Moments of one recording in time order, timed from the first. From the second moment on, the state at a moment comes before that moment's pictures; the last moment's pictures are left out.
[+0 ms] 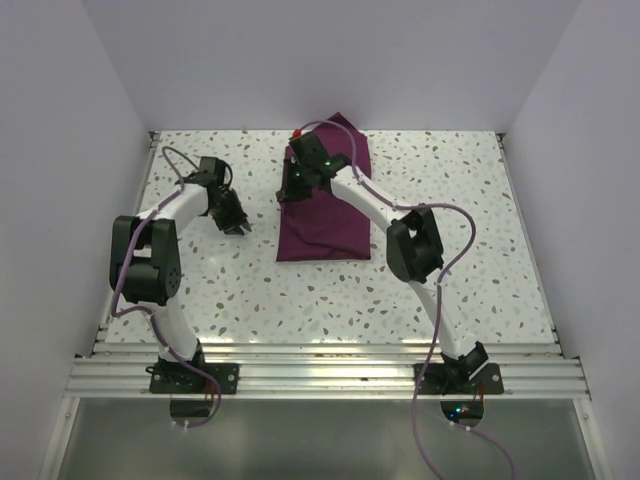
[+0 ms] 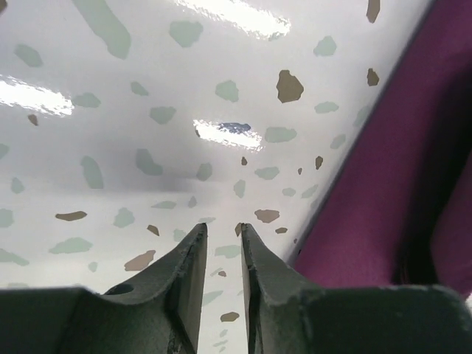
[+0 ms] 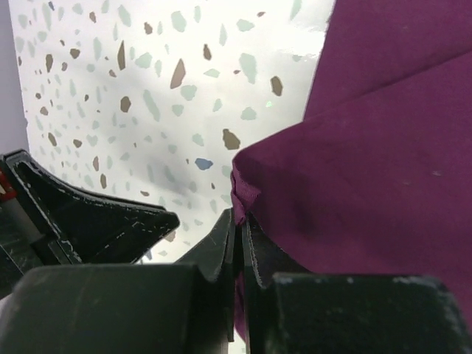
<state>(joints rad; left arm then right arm) -0.10 1.85 1.28 -0.62 0.17 -0.55 0.66 2.43 2.26 -0.63 -0.16 0.67</state>
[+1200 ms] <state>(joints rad) -0.05 2.04 1.37 -0.42 0.61 -0.68 0.55 1.83 1.57 -0.79 -0.13 0.24</state>
